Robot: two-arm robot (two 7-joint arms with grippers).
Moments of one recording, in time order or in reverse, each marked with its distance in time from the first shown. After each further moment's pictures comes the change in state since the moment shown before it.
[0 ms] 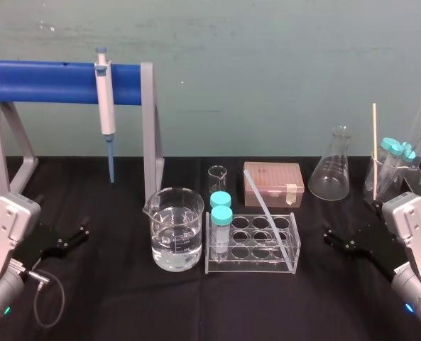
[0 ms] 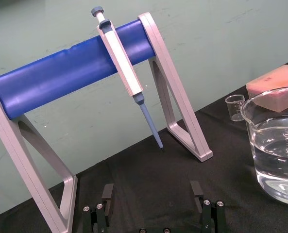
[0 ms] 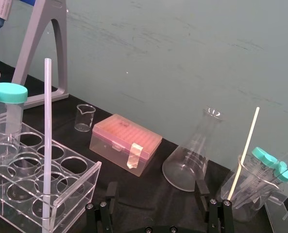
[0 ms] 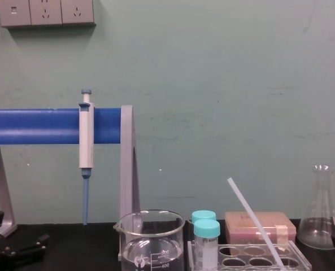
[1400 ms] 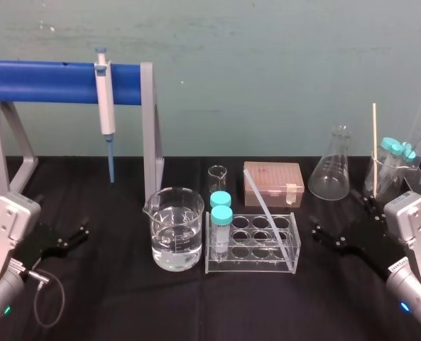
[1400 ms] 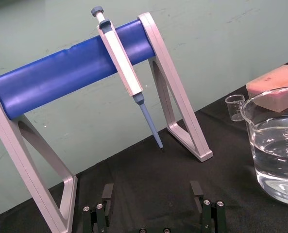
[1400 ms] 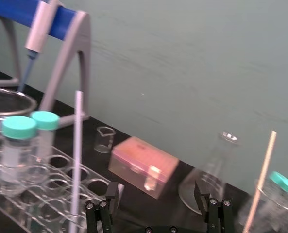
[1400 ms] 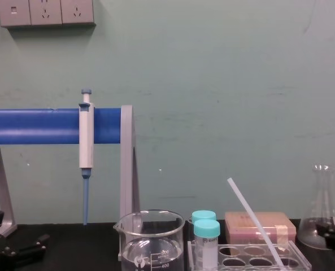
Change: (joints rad) left arm 0.000 0.000 0.000 0.000 0.000 0.000 0.000; right arm -0.019 -0.010 0.025 -0.030 0.003 -0.072 0.077
